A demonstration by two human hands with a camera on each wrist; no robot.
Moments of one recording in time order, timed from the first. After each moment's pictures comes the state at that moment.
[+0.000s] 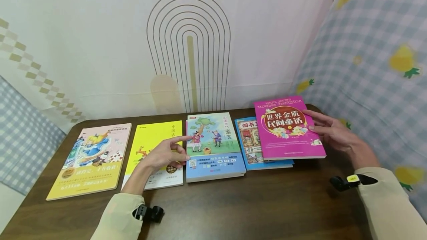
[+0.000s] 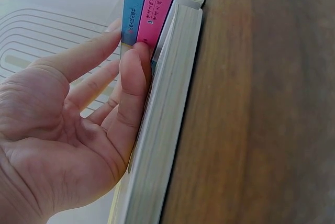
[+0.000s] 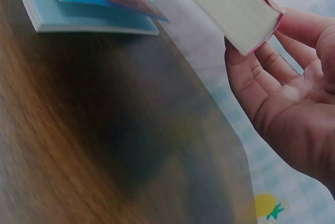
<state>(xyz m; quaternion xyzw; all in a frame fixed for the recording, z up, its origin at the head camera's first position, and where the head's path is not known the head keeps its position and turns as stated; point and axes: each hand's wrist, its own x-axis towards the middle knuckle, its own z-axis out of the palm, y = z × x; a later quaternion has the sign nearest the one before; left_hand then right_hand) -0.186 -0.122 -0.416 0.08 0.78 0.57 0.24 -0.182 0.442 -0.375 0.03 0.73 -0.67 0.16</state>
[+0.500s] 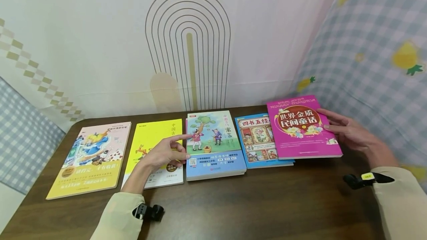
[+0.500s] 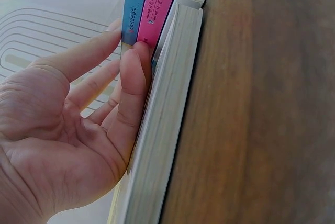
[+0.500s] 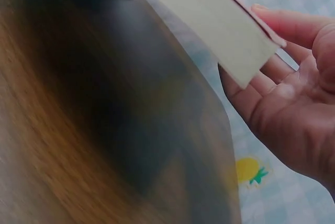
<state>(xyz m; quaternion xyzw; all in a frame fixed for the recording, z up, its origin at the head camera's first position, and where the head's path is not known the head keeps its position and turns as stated) -0.186 -0.122 -0.416 0.09 0.78 0.57 0.24 -0.178 0.485 -0.379 0.06 0.76 -0.63 0.17</state>
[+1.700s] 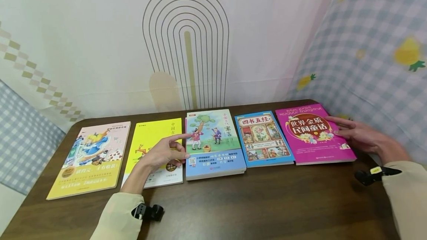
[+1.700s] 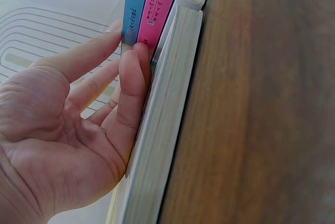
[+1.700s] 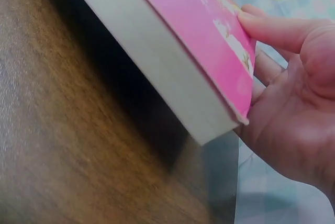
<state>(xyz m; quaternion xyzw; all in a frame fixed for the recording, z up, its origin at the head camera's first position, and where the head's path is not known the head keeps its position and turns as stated) -0.186 -0.123 -0.417 0.08 0.78 0.56 0.24 -0.185 0.536 -0.404 0.07 0.78 -0.57 0.23</state>
